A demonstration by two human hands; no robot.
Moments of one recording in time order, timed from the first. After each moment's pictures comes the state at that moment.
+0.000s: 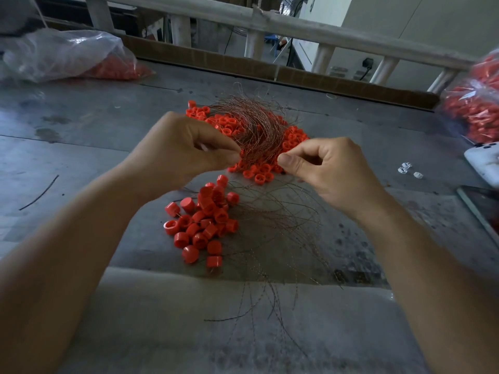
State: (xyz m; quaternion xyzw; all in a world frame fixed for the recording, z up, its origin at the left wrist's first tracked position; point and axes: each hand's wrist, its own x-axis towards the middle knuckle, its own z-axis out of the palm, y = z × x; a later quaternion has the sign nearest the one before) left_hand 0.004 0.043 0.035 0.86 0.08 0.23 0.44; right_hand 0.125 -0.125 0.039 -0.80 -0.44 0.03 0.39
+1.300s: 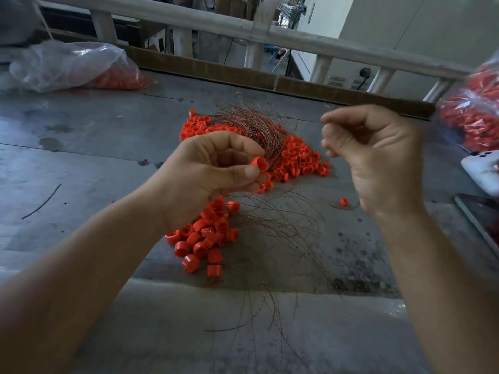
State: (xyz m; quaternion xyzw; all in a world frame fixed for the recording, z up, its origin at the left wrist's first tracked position) left_hand 0.007 0.019 0.029 0.63 0.01 0.16 0.76; right_hand 0.129 -0.137 0.059 -0.64 -0.44 -0.06 0.63
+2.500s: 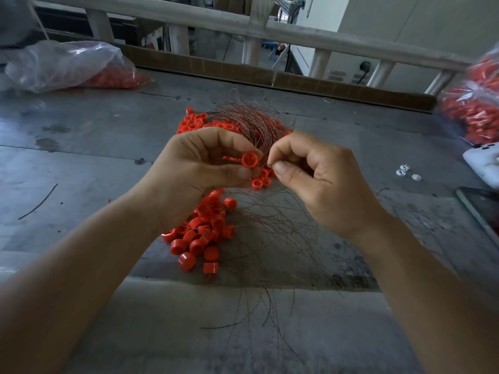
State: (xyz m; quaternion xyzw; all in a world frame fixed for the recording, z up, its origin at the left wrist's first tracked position) left_hand 0.006 0.022 0.024 0.64 -0.01 0.19 0.75; right_hand 0.101 -0.130 0.049 -0.71 -0.56 0.00 0.43
